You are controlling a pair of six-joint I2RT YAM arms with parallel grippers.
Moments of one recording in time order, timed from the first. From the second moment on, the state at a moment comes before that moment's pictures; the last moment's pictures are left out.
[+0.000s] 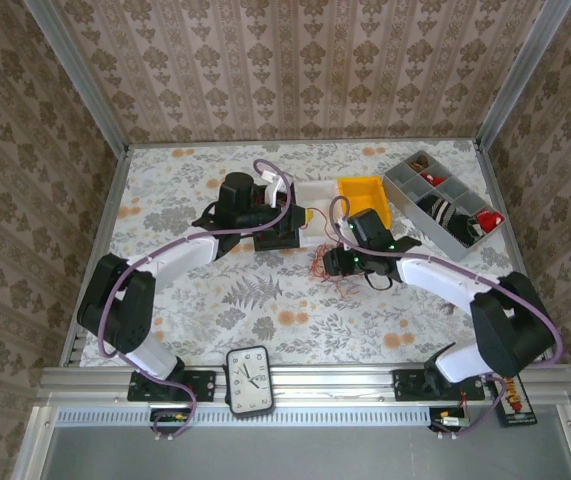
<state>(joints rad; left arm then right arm) -0.59 1.60 1.02 0.21 0.74 -0.48 0.51 1.47 0.84 -0.31 -0.22 0.31</state>
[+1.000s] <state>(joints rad) -0.47 1.47 0.94 0.47 0.81 -0.73 0.22 1.60 0.79 -0.32 -0.20 0.48</state>
